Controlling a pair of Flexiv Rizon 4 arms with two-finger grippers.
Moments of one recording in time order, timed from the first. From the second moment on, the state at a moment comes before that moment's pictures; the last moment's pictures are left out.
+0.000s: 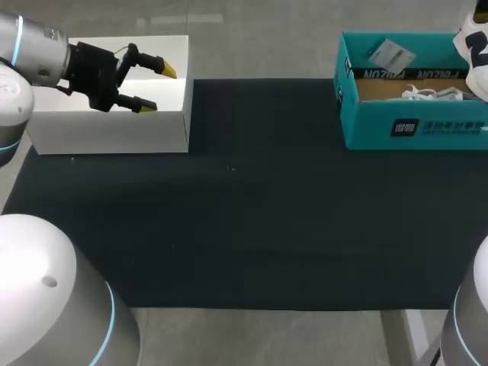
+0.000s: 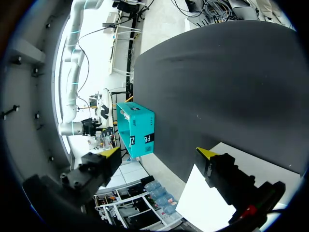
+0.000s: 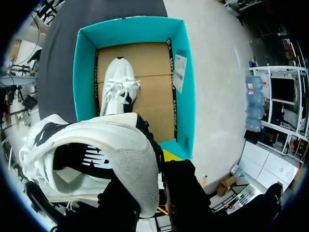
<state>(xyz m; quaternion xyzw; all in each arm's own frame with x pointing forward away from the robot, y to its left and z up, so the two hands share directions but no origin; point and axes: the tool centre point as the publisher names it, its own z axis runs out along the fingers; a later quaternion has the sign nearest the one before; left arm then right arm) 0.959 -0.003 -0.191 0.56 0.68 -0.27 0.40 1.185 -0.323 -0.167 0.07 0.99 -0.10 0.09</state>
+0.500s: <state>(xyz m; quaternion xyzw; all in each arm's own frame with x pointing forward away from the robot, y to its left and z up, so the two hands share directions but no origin) 0.959 -0.003 -0.191 0.56 0.68 -0.27 0.40 1.206 -0.348 -0.179 0.23 0.97 -0.09 0.07</state>
